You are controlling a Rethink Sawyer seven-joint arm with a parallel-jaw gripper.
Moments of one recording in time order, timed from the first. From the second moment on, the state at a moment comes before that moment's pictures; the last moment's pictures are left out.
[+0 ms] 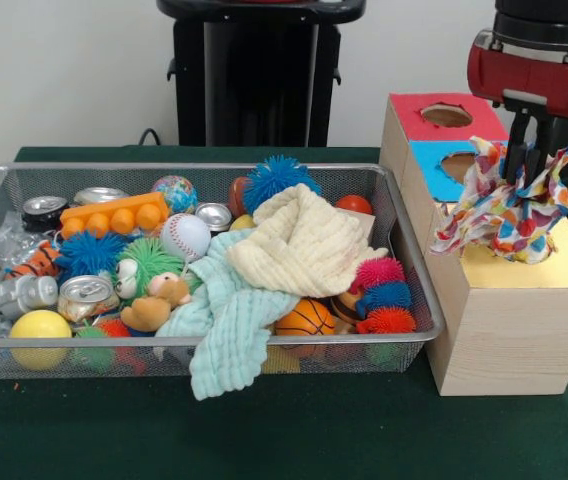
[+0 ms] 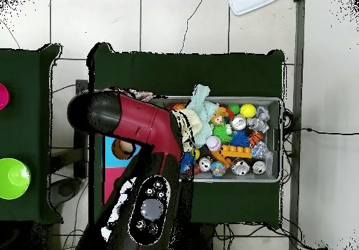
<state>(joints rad) 0.23 -0.54 -0.36 1.41 0.50 0.67 2.15</state>
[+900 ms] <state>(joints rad) 0.23 -0.54 -0.35 1.44 0.50 0.67 2.15</state>
